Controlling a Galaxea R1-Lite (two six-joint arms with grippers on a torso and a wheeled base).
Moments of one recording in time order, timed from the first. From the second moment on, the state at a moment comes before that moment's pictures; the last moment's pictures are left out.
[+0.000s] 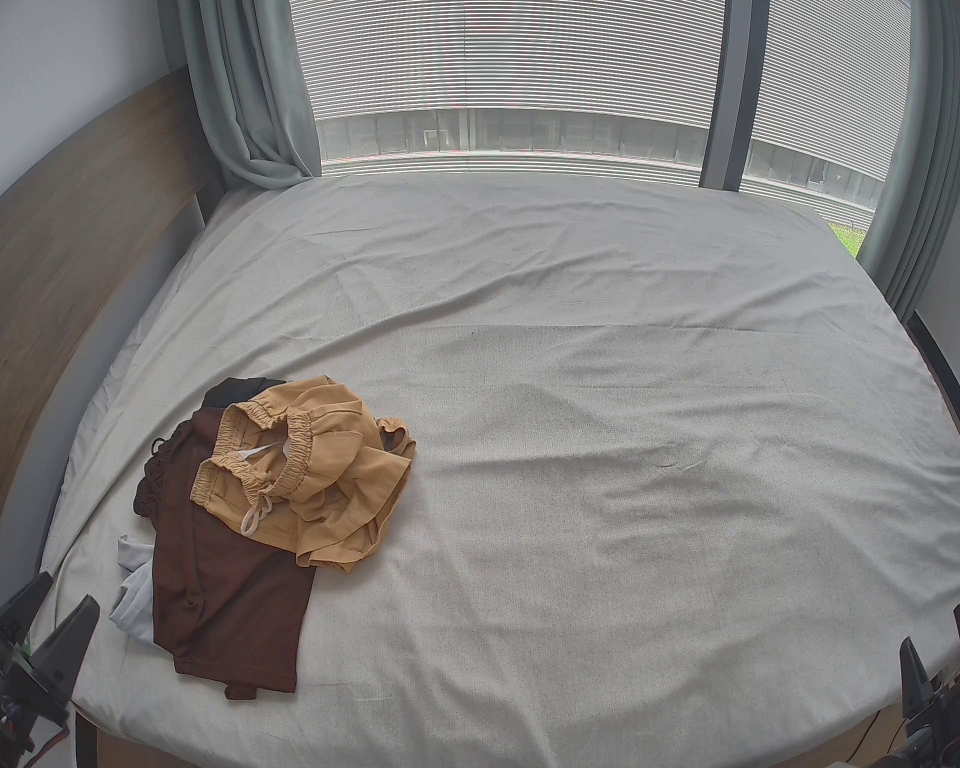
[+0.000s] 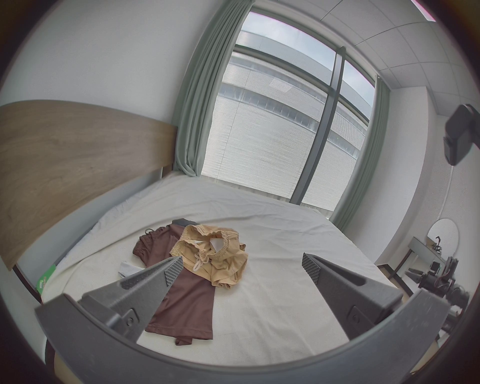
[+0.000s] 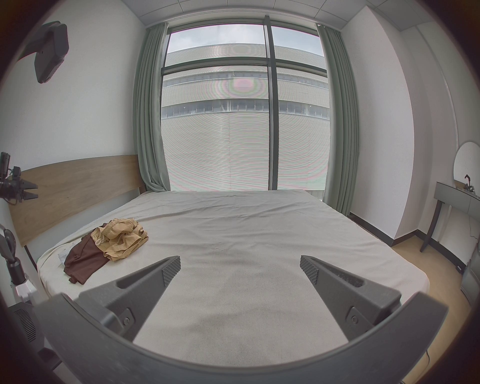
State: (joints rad) left arm -0.16 0.48 -0.23 -0.16 -0.06 -0.28; right arm -0.02 0.02 -0.02 0.00 -0.01 0.01
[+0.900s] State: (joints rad) left arm -0.07 1.20 -0.33 -0.56 -0.24 -0.36; right arm -0.02 0.02 -0.02 0.00 -0.01 0.01
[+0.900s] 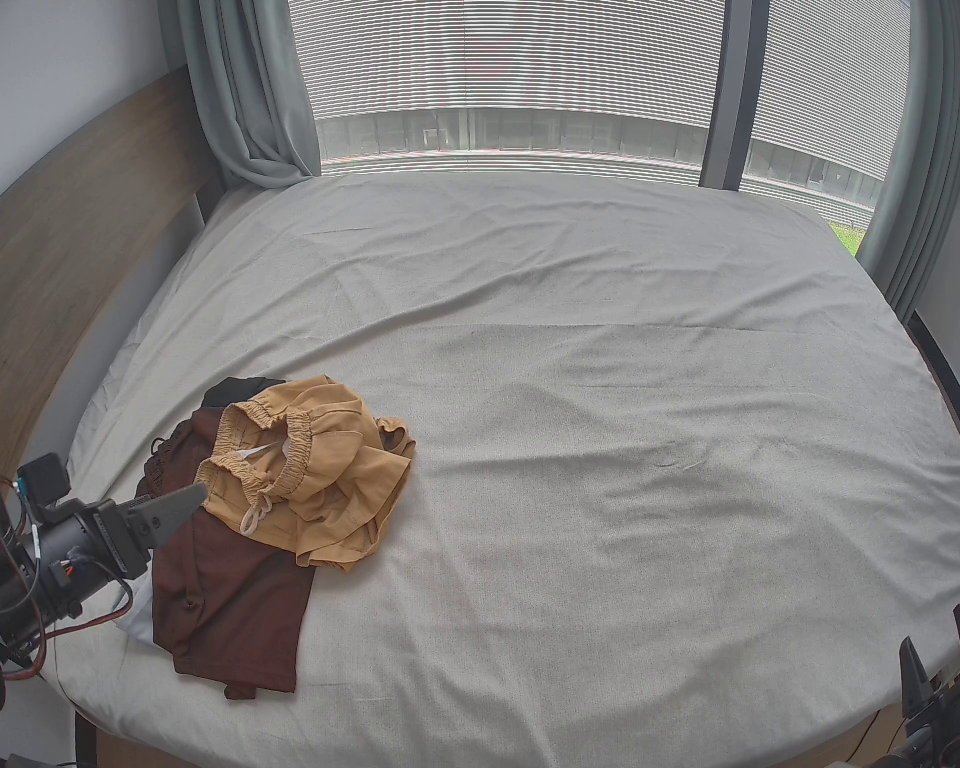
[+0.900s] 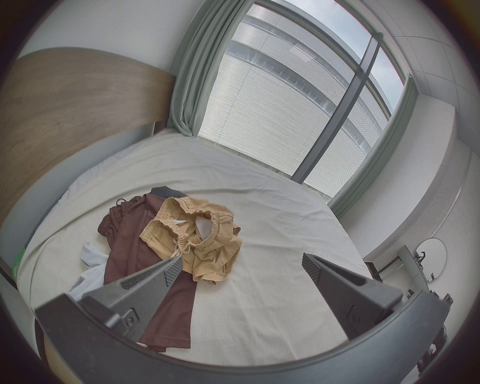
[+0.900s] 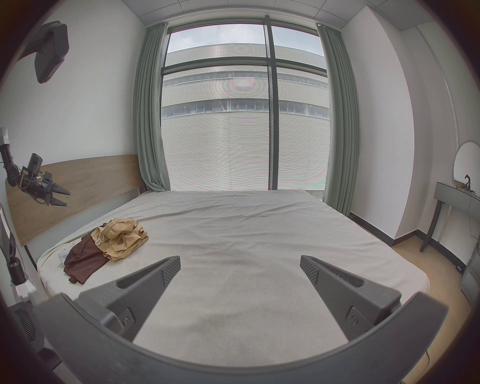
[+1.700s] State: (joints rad) left arm -0.05 1.73 -0.62 -0.73 -0.35 -0.38; right arm -0.02 0.02 -0.02 0.00 -0.01 0.01
